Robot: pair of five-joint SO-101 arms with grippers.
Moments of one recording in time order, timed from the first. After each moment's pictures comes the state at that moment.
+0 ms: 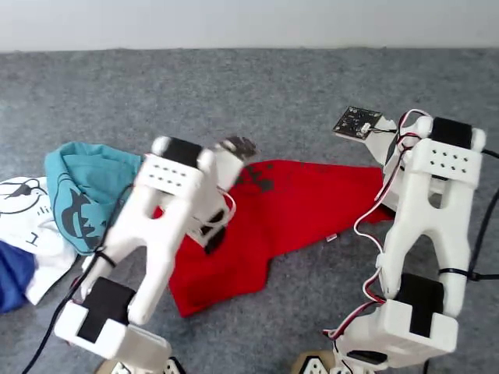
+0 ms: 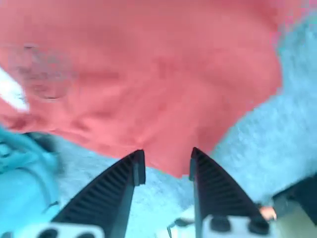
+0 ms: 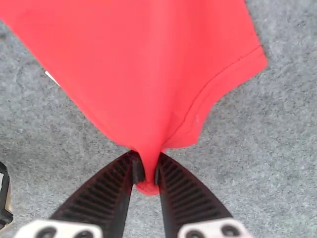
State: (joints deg) left arm 18.5 2.0 12.9 99.1 -15.4; right arm 13.6 2.1 -3.6 93.7 69.1
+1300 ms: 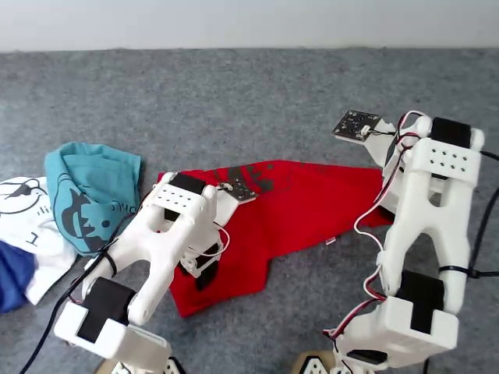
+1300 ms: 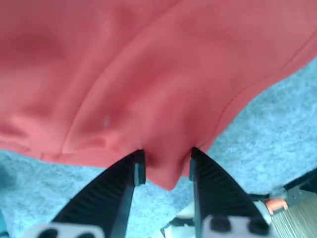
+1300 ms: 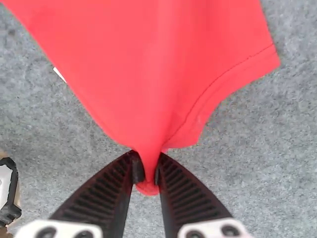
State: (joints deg) left arm 17.1 2.0 31.6 86.7 -17.5; right arm 13.5 3.3 -3.5 94.9 69.1
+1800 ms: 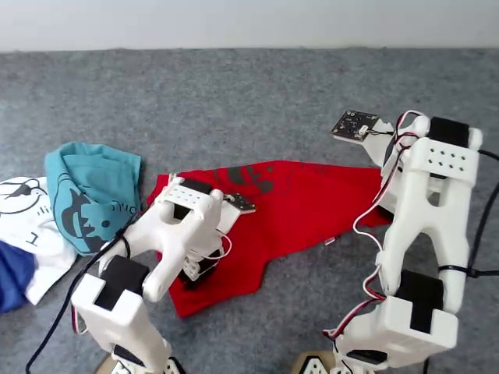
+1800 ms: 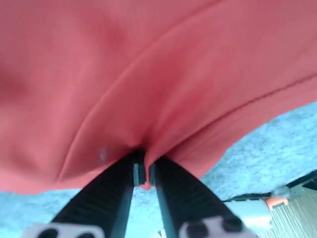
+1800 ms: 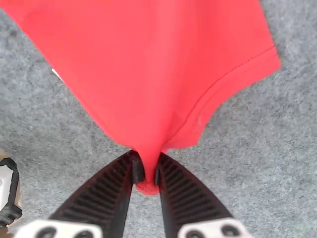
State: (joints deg) left arm 17.2 12.9 29.8 85.8 -17.5; right arm 13.3 3.3 -3.6 95.1 68.7
